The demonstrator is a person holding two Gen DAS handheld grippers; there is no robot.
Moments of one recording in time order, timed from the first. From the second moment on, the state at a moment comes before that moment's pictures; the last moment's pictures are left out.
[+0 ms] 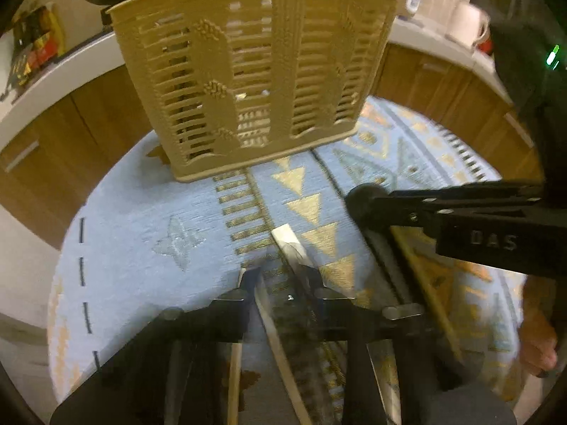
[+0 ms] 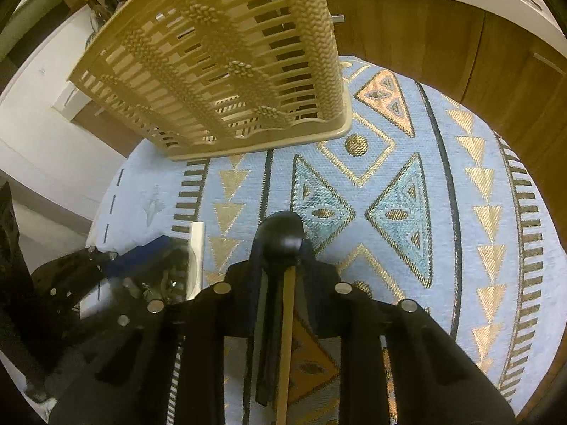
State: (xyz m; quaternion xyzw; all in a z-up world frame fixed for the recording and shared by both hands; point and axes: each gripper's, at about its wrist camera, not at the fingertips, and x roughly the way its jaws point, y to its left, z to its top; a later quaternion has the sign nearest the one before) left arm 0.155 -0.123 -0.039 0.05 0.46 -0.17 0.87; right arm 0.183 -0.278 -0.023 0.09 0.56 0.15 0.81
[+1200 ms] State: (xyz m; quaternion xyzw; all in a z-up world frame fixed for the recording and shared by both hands) left arm 0.173 0.026 -0.045 -0.03 0.51 -0.15 0.85; right arm 0.167 -0.222 0.000 0.07 0.56 0.20 0.80
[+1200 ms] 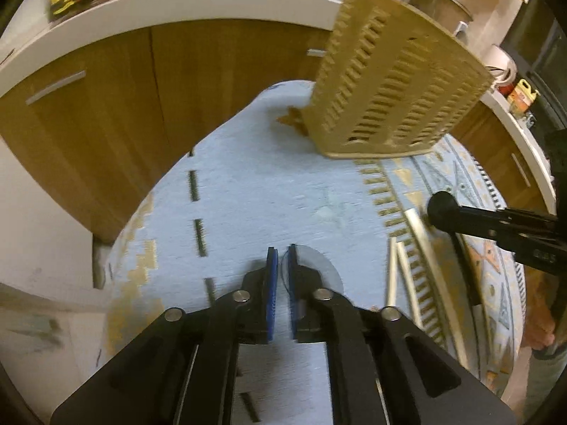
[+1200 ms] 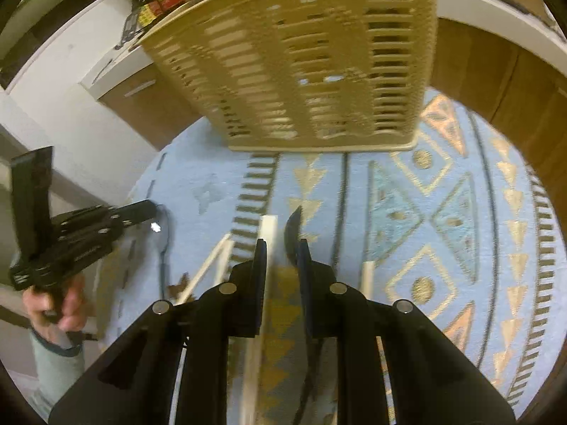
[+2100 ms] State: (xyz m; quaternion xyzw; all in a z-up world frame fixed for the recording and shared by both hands) left arm 0.176 0.008 -0.052 -0.07 0.54 -0.12 0.83; right arm 0.186 -0.196 -0.022 -0.02 0.58 0.18 0.79
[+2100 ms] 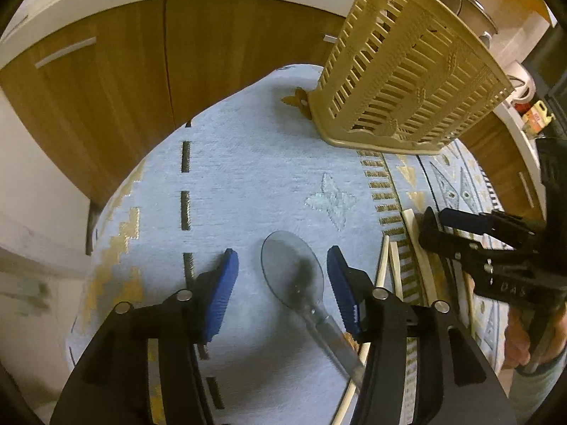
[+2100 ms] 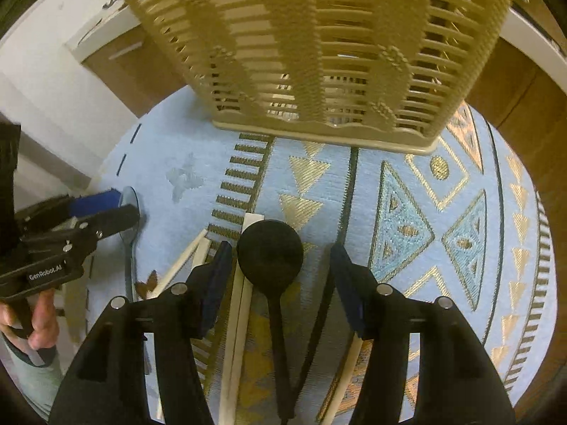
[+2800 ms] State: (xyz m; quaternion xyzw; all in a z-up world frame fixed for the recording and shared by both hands) left arm 0.159 -0.037 -0.055 0.07 0.51 -0.10 0.85; right arm 0.167 -0.156 -0.031 -0.08 0.58 0.19 0.79
